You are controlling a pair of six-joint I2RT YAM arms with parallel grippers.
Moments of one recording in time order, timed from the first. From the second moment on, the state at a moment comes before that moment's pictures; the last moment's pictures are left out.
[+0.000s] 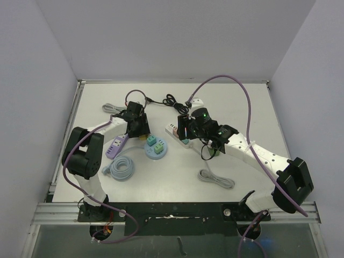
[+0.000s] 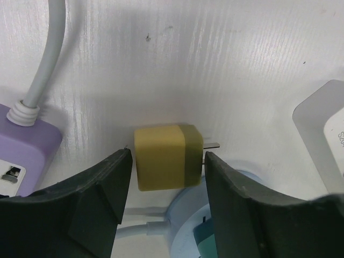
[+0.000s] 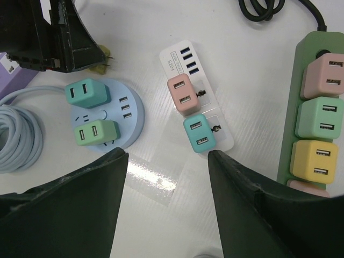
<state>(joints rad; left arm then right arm) -0.37 1.81 1.12 -0.34 -0.07 -0.56 0.72 1.39 1.06 -0.31 0.13 0.34</state>
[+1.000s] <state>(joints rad) -0.38 1.30 1.00 -0.24 0.39 -0.70 0.73 1.04 0.60 0.36 -0.09 0.21</state>
